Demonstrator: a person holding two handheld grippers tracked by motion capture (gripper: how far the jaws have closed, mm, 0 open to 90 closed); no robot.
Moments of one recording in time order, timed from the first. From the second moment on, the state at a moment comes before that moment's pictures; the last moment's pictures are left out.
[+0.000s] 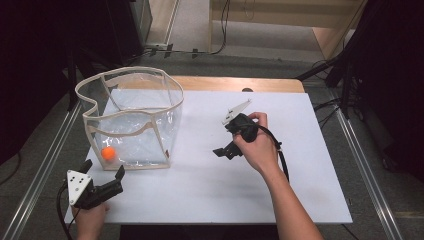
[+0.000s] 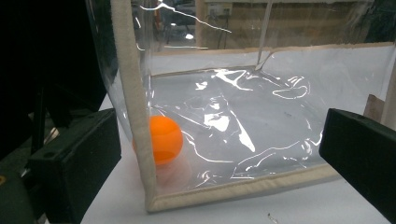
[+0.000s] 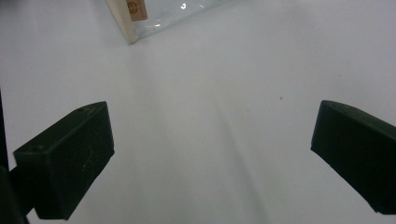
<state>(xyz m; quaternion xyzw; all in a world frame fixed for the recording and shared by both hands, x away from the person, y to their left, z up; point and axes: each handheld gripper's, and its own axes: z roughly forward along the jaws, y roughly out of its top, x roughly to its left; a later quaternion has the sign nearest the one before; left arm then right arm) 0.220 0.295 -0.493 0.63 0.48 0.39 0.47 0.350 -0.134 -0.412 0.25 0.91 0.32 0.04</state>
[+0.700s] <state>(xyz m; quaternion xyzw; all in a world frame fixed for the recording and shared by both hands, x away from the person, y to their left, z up) 0.221 0.296 -0.493 0.63 0.49 0.38 0.48 0.326 -0.178 -0.432 0.29 0.89 0.34 0.05</state>
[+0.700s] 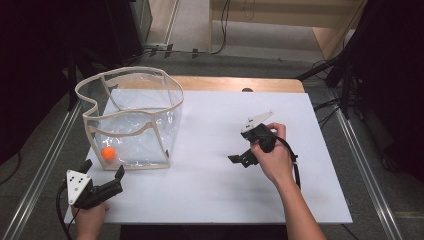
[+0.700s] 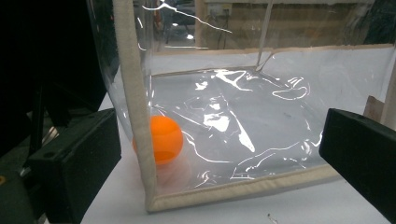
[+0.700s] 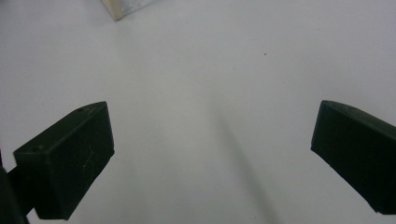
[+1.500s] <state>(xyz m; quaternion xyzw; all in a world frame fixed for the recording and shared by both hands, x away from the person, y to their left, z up) 0.220 0.295 -0.493 0.63 0.48 0.39 0.47 0.289 -0.237 -0.446 0.34 0.87 0.36 0.06</state>
